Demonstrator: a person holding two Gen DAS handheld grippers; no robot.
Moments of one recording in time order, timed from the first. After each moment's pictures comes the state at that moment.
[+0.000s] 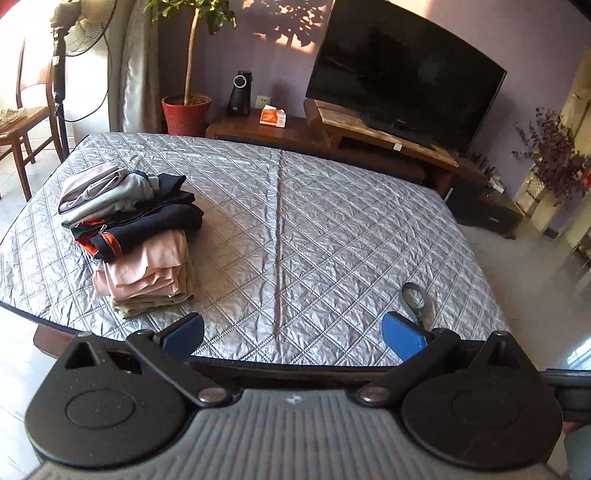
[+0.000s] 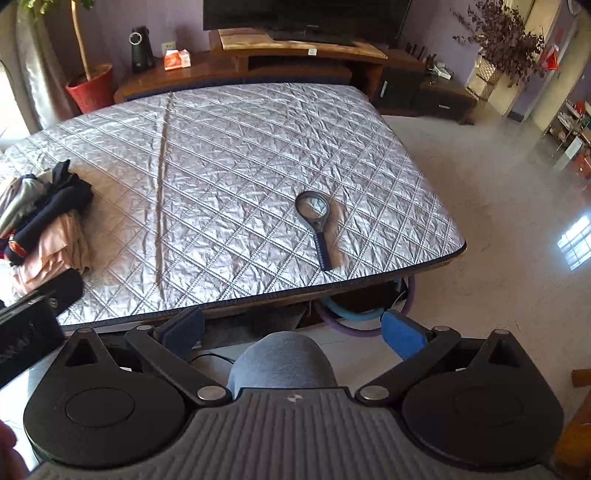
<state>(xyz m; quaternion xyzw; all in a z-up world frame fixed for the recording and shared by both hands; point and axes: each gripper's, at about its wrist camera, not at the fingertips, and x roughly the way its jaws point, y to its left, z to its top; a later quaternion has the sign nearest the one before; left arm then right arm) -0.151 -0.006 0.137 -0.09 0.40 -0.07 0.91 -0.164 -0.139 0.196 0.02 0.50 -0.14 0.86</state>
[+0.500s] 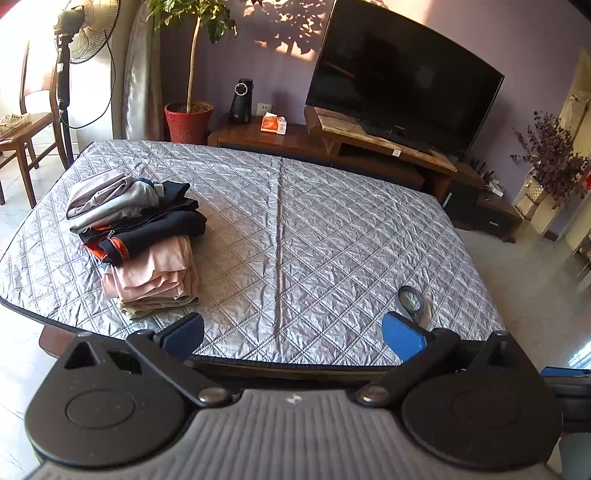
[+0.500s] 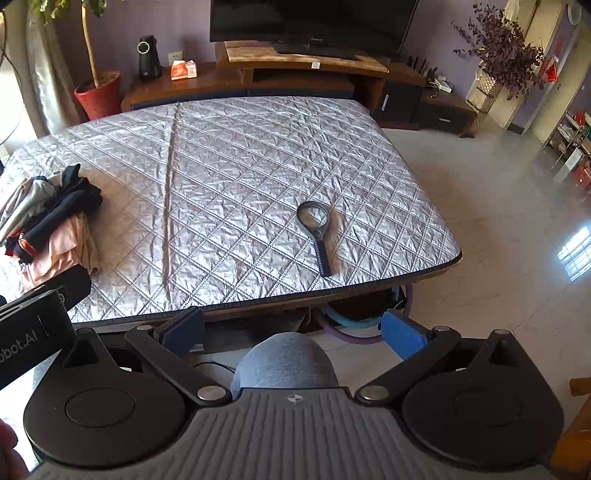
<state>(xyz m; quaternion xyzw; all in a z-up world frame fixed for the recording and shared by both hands) -0.165 -0.006 0.146 -0.09 0.39 -0.06 0.91 -0.178 -0.133 0.206 0.01 0.48 -0.14 0.86</state>
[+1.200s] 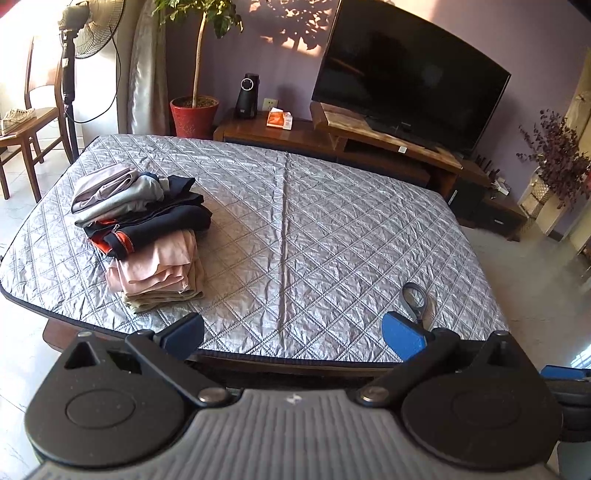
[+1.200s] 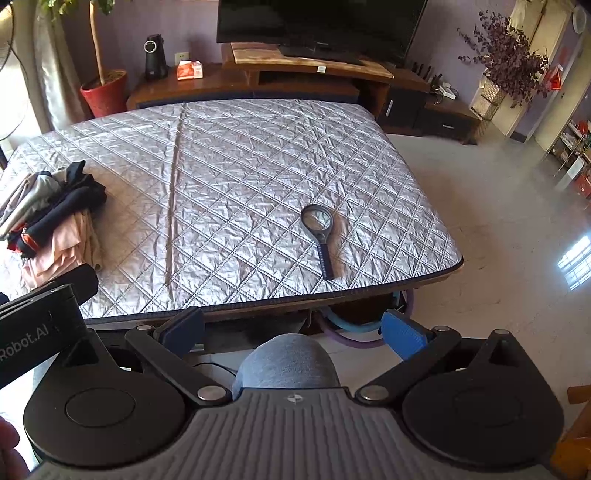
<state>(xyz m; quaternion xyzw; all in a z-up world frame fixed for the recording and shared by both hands) -0.166 -0.005 0.147 -0.09 0.40 -0.05 0.91 -0.180 -0.126 0.207 0.00 0.48 -0.13 0.87</state>
